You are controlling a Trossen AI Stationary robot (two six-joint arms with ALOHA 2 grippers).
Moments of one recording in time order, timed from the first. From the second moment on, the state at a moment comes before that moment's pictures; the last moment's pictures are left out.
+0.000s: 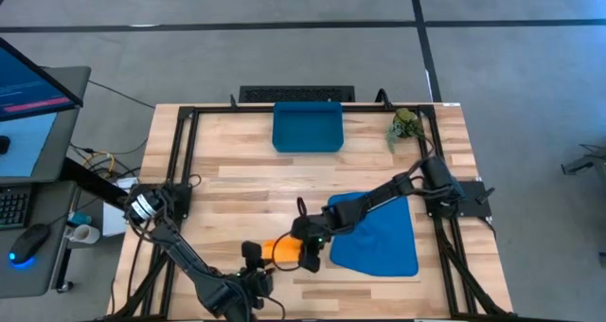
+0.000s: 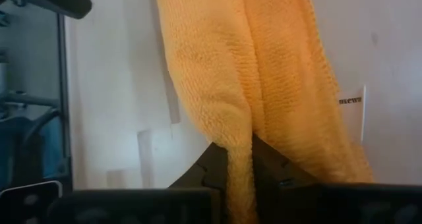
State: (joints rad) left arm -0.86 2.03 1.39 -0.80 -0.86 -0.67; right arm 0.27 2.15 1.29 -0.14 -0.25 0.59
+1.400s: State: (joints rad) left arm -0.69 2.03 1.18 -0.52 -0.61 -0.80; right arm 0.27 2.15 1.29 -0.06 -0.27 0.50
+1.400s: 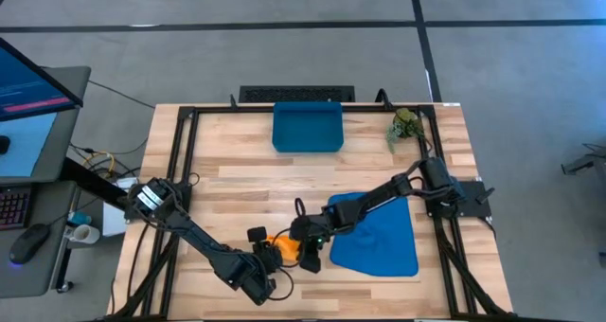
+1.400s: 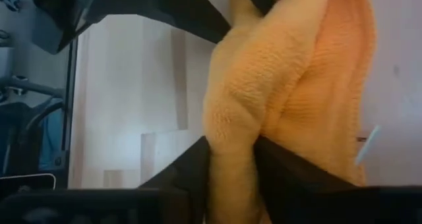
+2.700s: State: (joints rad) left arm -0.69 2.03 1.17 -0.53 -0.61 -0.84; right arm 0.44 1.97 1.29 -0.05 -0.10 0.18
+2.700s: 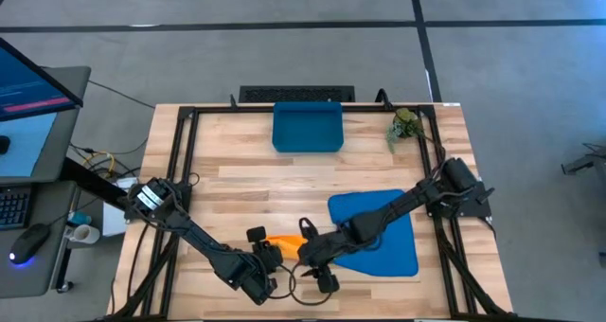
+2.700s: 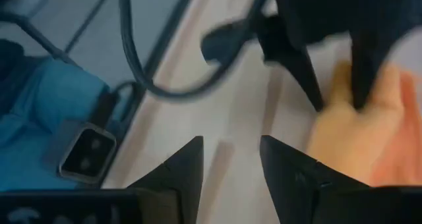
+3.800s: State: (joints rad) left arm -0.71 2.04 1.22 -0.58 -0.70 -0.84; right arm 0.32 2.09 1.29 -0.15 0.06 0.39
